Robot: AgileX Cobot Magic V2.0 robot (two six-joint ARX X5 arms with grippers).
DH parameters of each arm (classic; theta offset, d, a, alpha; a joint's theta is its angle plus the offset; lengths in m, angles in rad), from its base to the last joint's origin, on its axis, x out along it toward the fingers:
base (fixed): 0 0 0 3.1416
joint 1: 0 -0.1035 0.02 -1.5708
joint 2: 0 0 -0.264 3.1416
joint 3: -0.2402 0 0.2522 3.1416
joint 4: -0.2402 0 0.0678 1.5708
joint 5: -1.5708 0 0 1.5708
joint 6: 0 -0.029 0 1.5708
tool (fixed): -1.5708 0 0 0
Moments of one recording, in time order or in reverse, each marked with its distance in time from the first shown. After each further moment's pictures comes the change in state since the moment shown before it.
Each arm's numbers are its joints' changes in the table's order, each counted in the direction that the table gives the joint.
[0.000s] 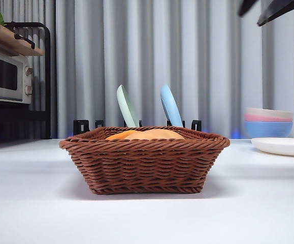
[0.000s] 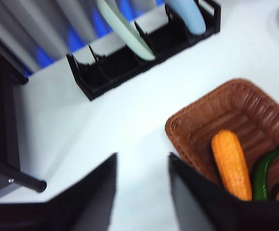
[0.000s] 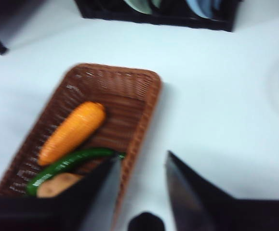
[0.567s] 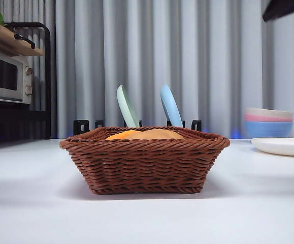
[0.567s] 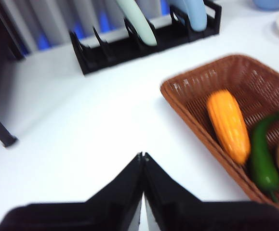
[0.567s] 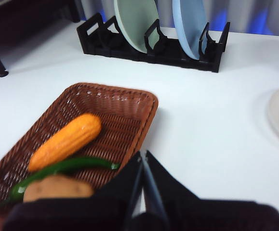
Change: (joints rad) left arm -0.004 0.665 0.888 0.402 0.028 0.085; right arm -0.219 0.363 0.437 0.328 0.263 -0.005
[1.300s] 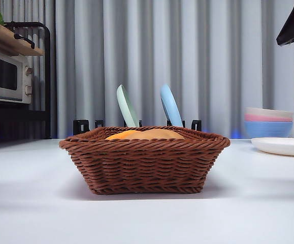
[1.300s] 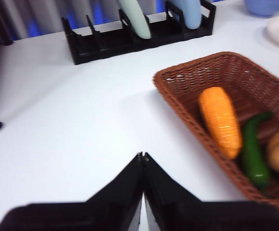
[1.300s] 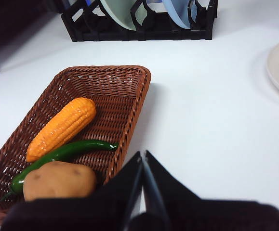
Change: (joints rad) left arm 0.000 0.042 0.046 0.002 -0.010 0.047; right arm -0.003 0.039 0.061 -0.031 0.019 -0.138
